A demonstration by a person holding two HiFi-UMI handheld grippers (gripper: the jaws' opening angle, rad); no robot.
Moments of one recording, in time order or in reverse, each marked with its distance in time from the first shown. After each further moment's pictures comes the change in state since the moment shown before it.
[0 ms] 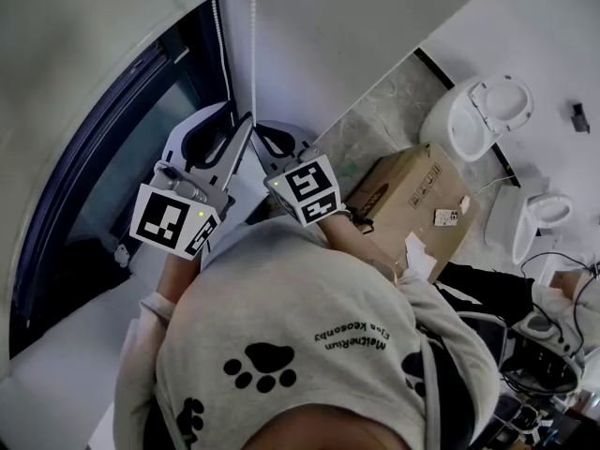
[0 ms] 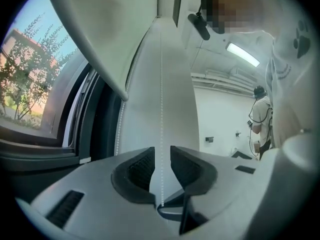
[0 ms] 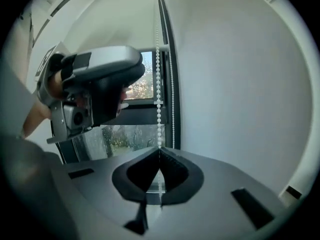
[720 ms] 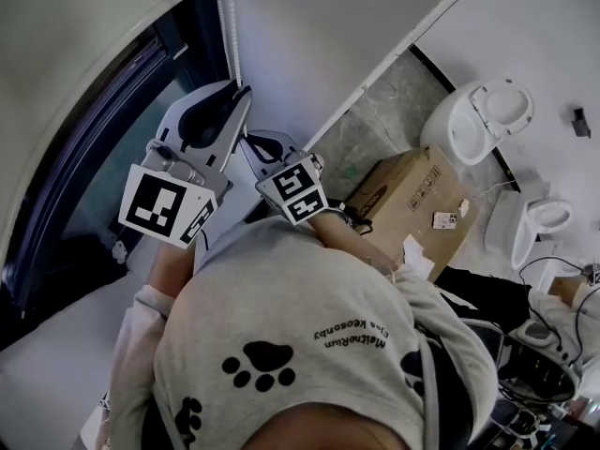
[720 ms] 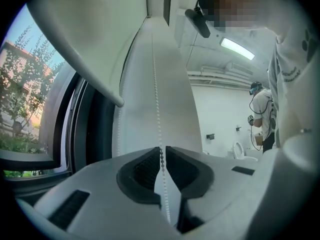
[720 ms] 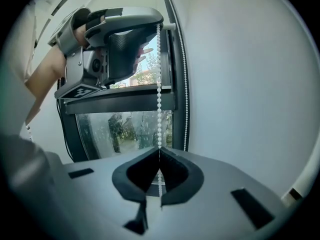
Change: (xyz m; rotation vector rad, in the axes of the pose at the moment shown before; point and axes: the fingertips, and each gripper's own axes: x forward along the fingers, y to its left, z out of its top) left arm 0.026 -0.006 0.024 0.083 -0.005 -0.001; right arm 0.011 0.007 -0.045 -0.019 0.055 0.070
